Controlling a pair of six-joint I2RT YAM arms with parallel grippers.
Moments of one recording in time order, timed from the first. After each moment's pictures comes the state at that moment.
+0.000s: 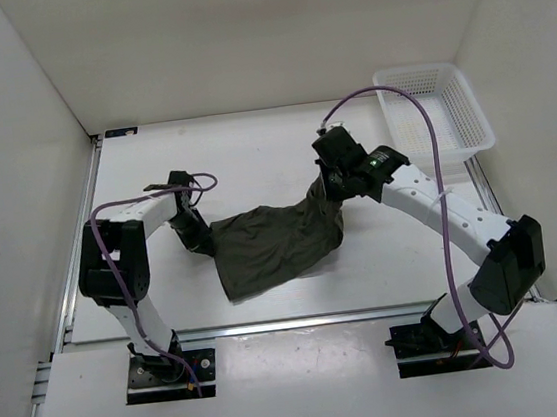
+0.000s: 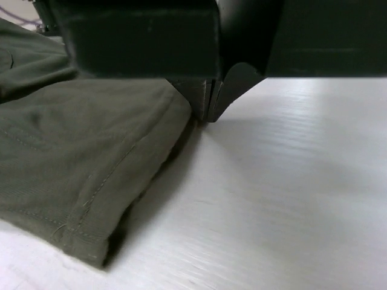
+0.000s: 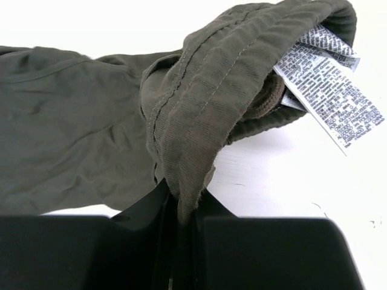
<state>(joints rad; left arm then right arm) -0.17 1.76 1.09 -0.79 0.13 -0.63 0.68 1.47 1.37 -0.83 0.27 0.41</state>
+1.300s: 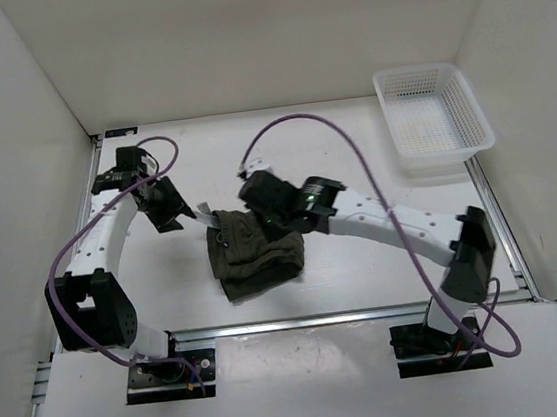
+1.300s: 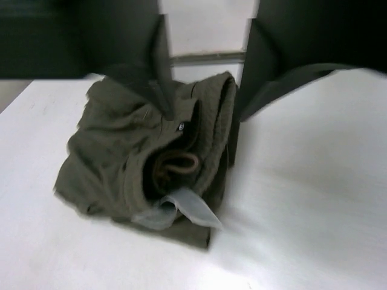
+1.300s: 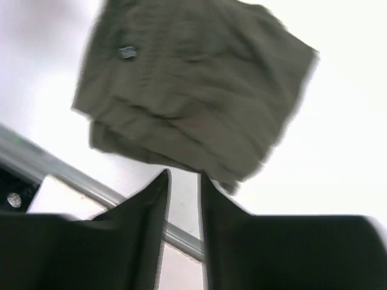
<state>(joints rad) -0.01 1.49 1.27 -0.94 0.23 -0.54 1.13 1.71 1.65 -0.87 0.29 0.45</state>
